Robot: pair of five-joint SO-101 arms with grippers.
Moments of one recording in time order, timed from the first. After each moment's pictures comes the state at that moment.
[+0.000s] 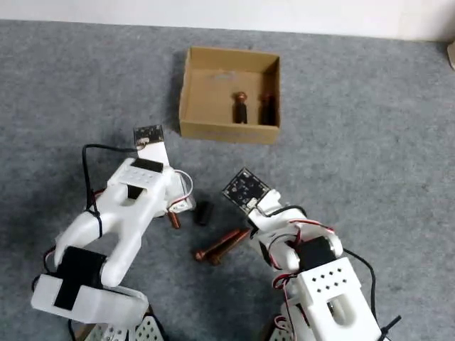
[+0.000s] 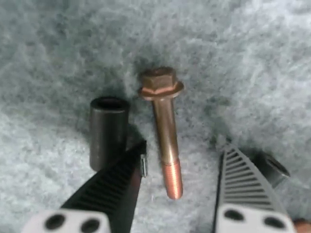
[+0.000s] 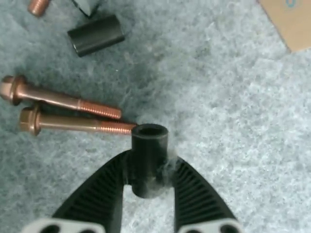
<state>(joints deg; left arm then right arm) 5.3 -1.9 42.6 52.9 33.7 -24.9 -62.4 71.3 57.2 32.2</state>
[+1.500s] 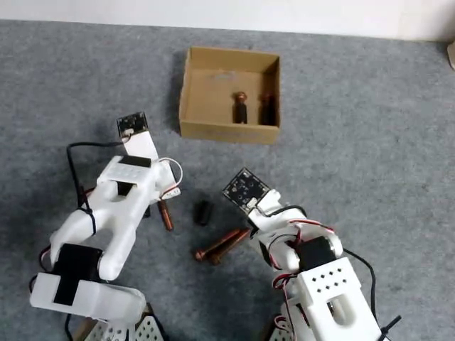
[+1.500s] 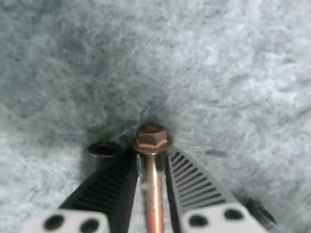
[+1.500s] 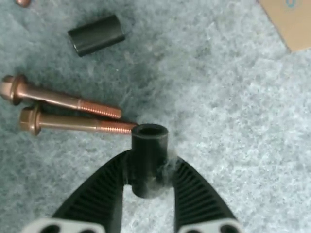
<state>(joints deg) 1.1 -1.0 41.8 45.0 34.0 -24.9 -62.4 71.3 57.2 32.2</state>
